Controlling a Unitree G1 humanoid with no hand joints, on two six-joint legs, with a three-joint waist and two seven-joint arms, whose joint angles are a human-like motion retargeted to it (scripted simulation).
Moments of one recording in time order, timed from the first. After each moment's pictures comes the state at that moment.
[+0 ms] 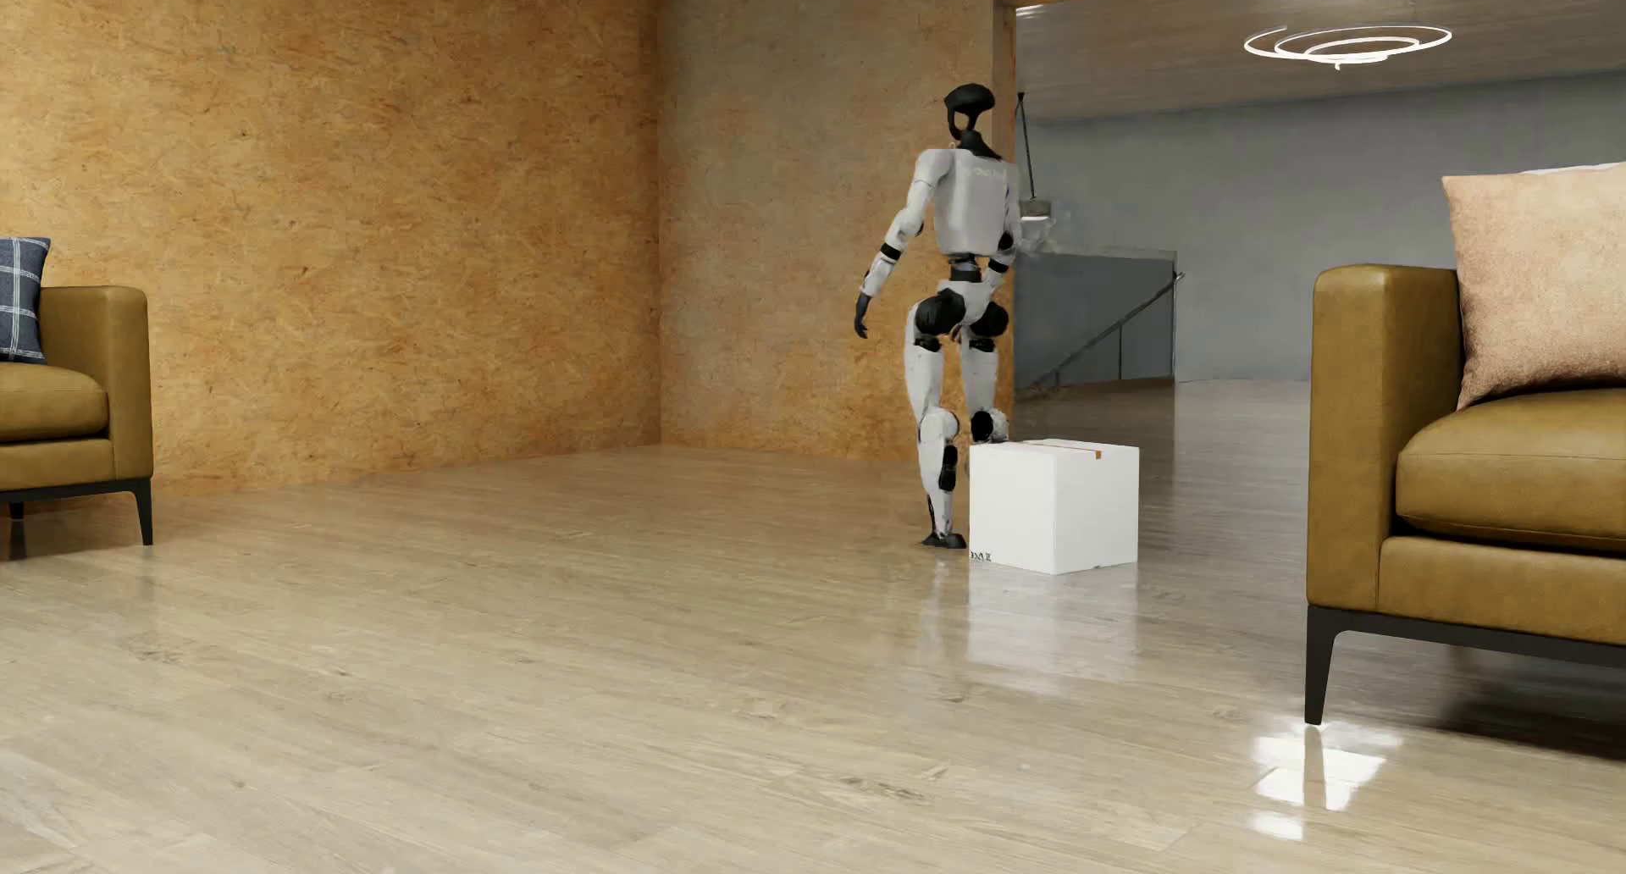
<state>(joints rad) 0.14 0.13 -0.03 0.00 -0.05 0.03 0.09 -0.14 0.12 0.04 0.15 -0.16 -0.10 0.03 -0.11 0.33 -0.36 -0.09 0.01 -0.35 0.40 1.14 1.02 0.15 -0.24 -0.15 -0.16 -0.14 0.14</state>
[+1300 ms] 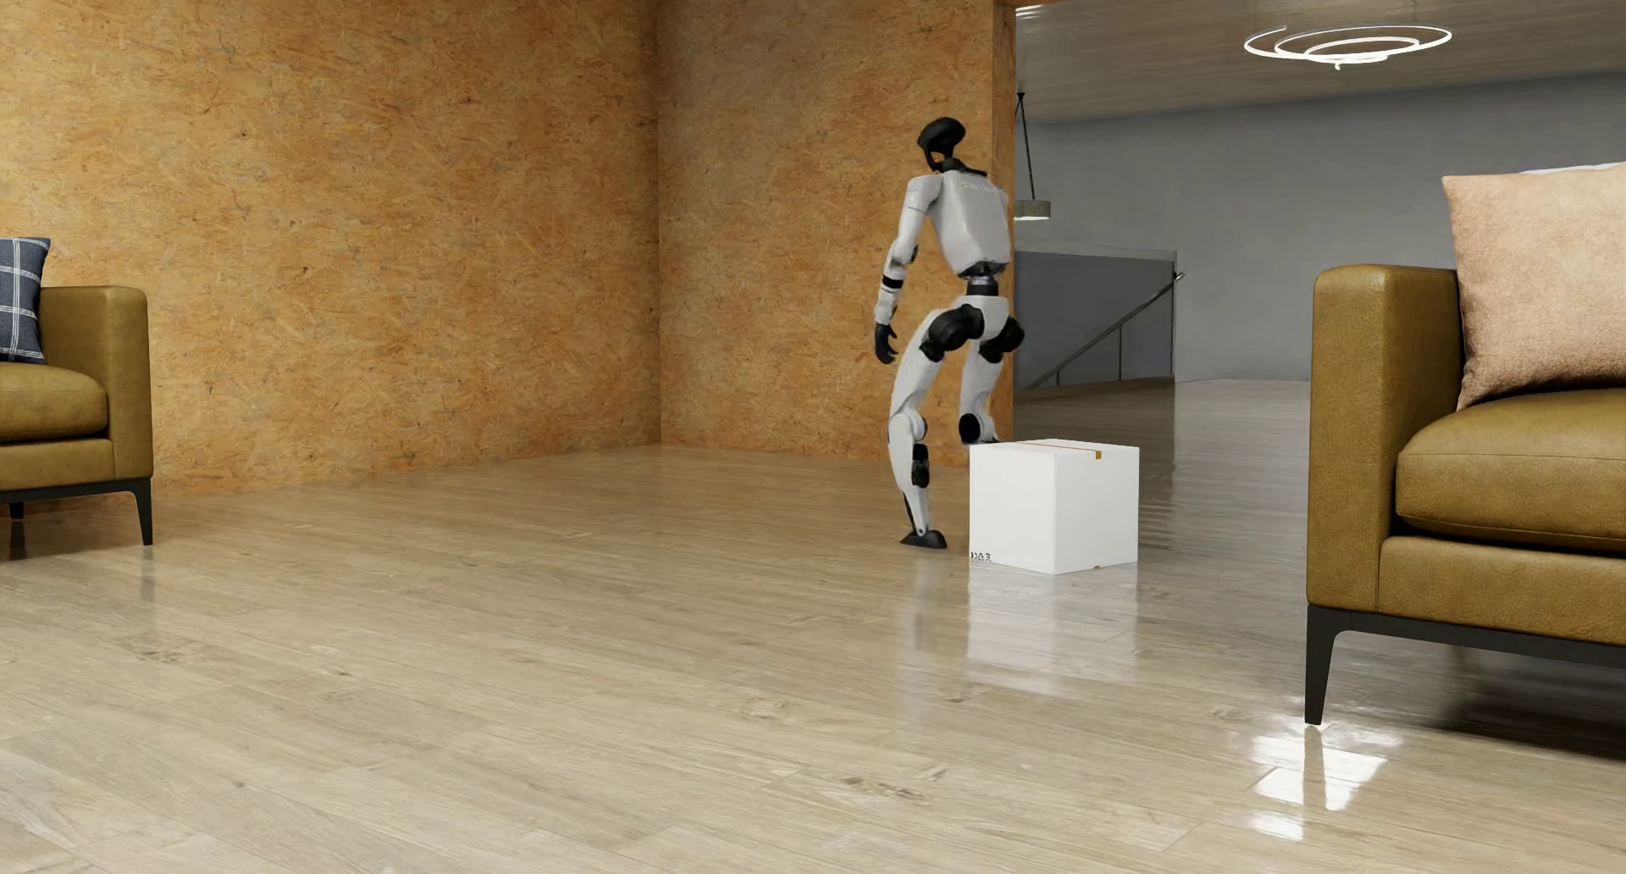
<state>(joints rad) -0.48 -0.46 -0.02 0.06 -0.13 0.03 0.02 0.00 0.43 0.78 0.84 -0.49 -0.54 -0.16 -0.25 0.31 -0.44 -0.12 0.05 -0.63 0.84 0.91 0.77 0.18 -0.31 -0.14 -0.15 -0.12 0.20</state>
